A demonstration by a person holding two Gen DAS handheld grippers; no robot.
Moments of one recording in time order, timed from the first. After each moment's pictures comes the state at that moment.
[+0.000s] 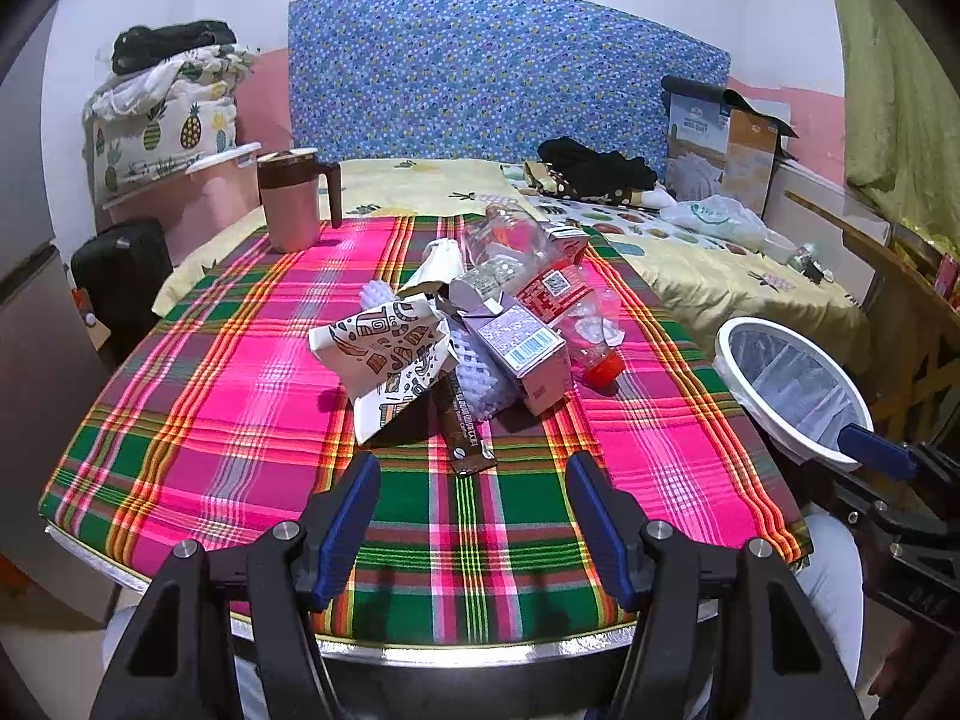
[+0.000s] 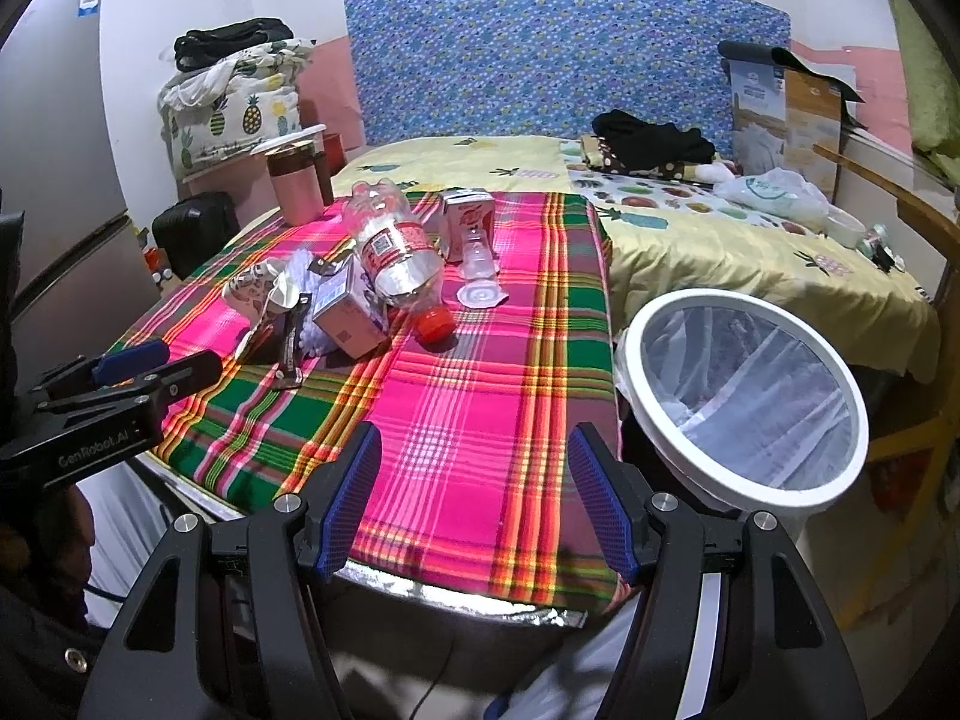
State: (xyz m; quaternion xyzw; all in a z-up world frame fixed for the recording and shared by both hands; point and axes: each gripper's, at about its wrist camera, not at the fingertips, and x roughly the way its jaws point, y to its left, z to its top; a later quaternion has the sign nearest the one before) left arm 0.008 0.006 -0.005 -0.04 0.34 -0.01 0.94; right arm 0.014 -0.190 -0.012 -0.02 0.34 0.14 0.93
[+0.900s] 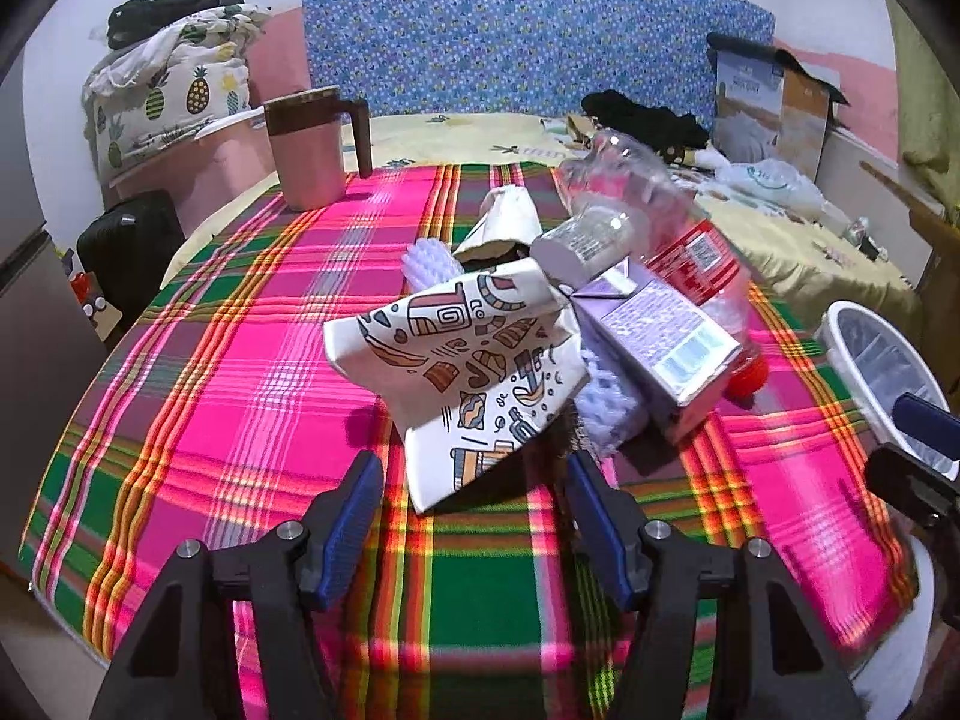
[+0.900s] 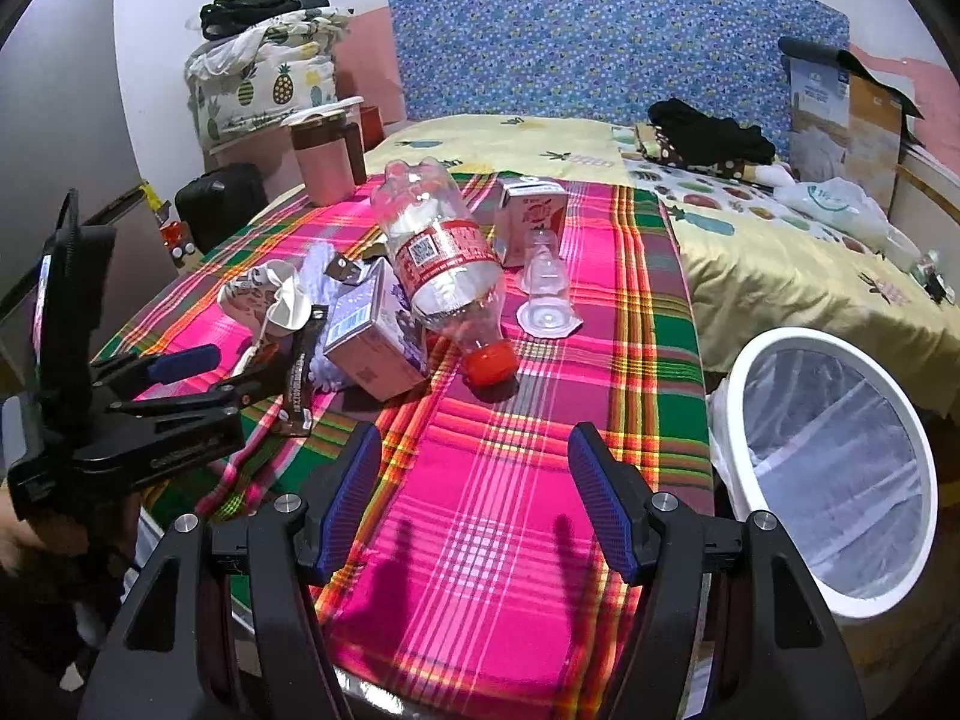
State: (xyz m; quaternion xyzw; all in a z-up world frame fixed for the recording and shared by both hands) left arm 0.096 0.046 -0.057 -0.02 0.39 0.03 0.92; right arm 0.063 -0.157 -0.022 -0.04 0.37 0.18 0.91
